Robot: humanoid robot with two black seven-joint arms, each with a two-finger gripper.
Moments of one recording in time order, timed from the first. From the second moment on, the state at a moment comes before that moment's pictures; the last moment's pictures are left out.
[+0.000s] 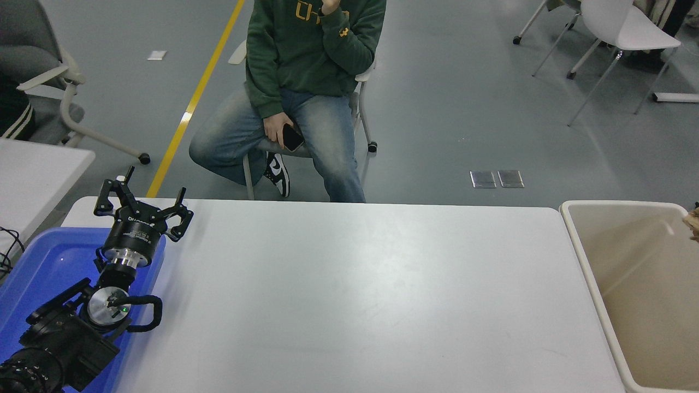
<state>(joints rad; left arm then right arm) -0.55 0.33 -0.83 -0.44 -0.19 -0.66 -0.48 0.90 -0.81 -0.04 0.55 -0.35 -0.04 -0.12</state>
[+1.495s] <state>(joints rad) -0.55 0.33 -0.83 -0.44 -0.19 -0.66 -0.48 0.84 -0.41 -0.03 0.15 -0.33 -0.14 -0.12</state>
